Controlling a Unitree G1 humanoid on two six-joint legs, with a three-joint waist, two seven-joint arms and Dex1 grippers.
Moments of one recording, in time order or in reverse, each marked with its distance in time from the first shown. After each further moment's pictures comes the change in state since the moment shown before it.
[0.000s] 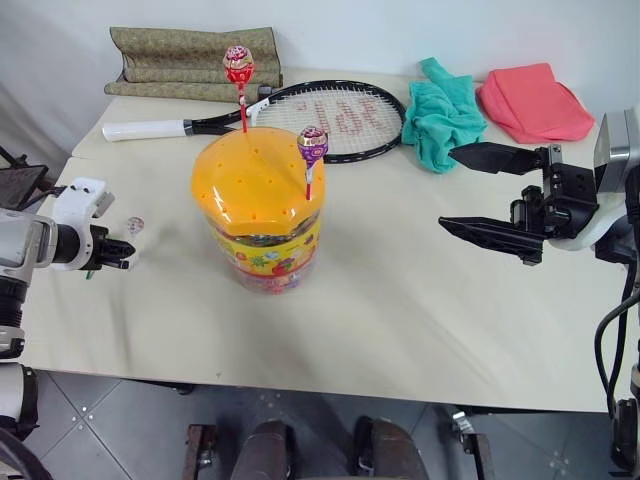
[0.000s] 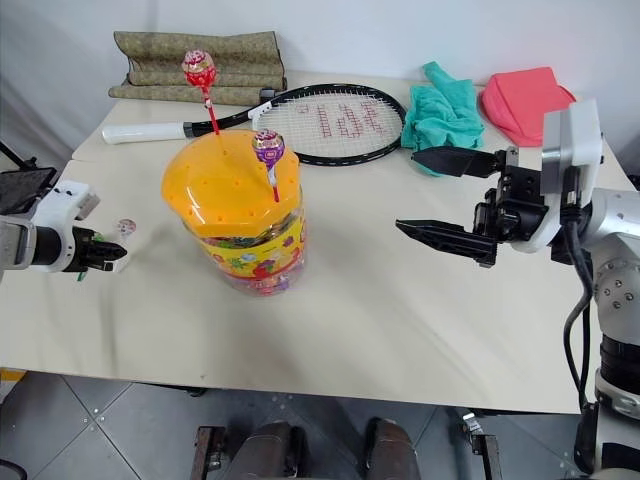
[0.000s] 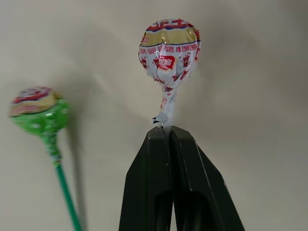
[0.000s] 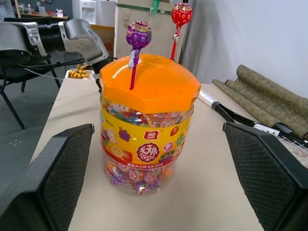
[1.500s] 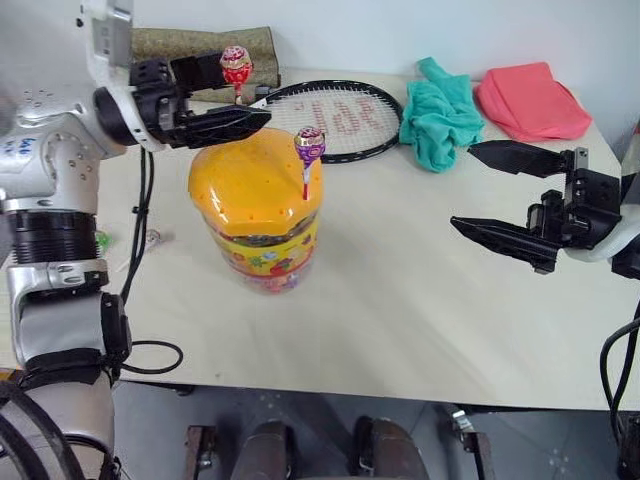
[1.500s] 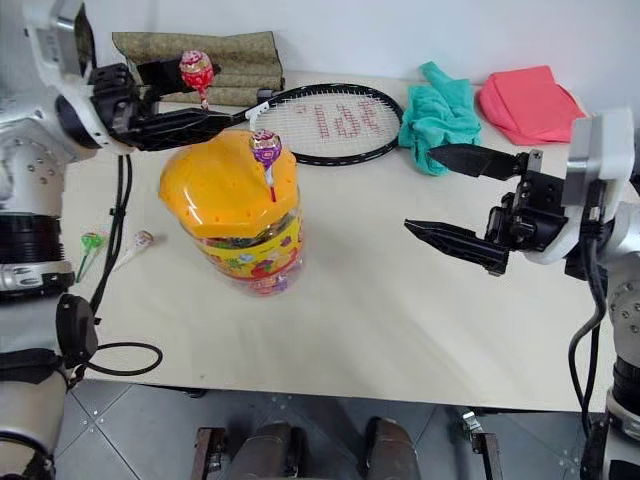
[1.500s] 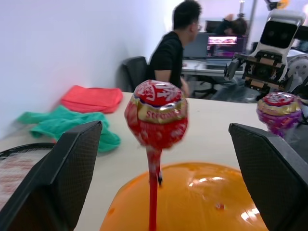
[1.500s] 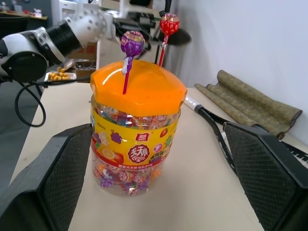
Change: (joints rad) left arm -0.368 -0.400 0.236 0.026 -0.242 -0.623 -0.528; right arm 0.122 -0.009 -0.124 -0.142 0.056 0.010 -0.112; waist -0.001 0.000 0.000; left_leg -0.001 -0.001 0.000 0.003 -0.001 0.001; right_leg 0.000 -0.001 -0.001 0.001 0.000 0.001
